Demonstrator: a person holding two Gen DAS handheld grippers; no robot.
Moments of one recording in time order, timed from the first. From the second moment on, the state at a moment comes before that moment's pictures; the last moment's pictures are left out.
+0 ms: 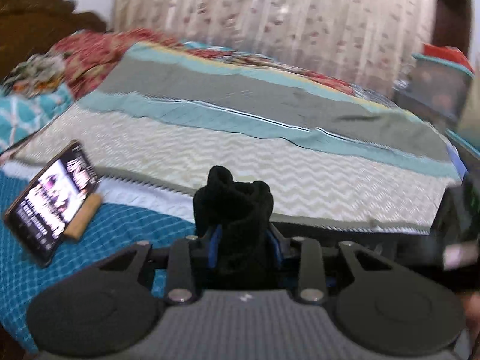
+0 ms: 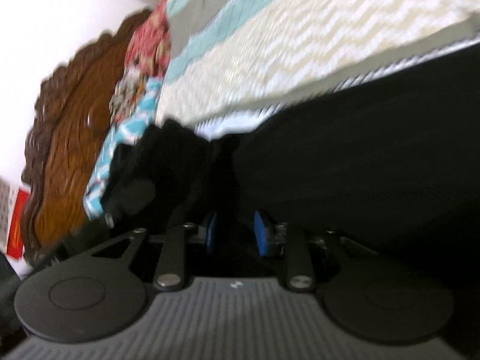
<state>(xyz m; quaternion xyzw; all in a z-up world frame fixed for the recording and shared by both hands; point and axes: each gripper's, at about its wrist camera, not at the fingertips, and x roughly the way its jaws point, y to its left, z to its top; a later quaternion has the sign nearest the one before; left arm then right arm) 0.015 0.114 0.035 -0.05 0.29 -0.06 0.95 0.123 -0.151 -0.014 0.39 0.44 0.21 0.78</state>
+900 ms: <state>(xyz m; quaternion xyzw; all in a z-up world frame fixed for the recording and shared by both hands) -0.031 0.084 0.015 -0.01 0.26 -0.23 0.94 0.124 -0.179 0.029 0.41 0.40 0.17 0.80</state>
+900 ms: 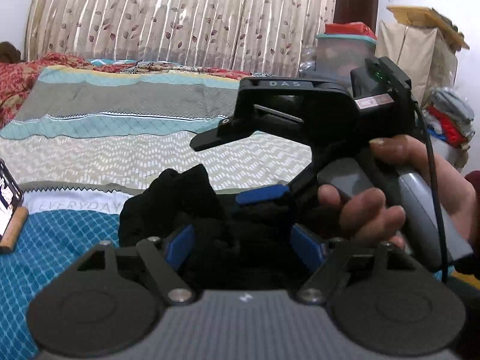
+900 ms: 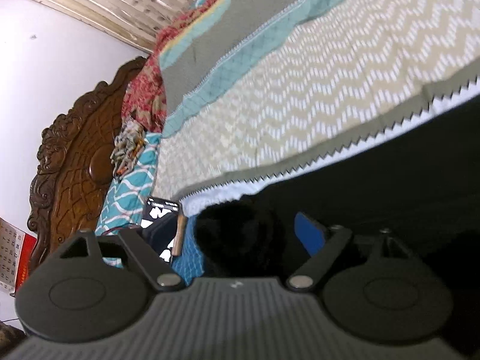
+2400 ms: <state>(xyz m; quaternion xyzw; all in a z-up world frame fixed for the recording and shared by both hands) 0.044 -0.073 -0.001 0.00 0.43 -0.26 0.86 -0.031 -0.359 0.045 0.26 0.28 -0.07 0.92</state>
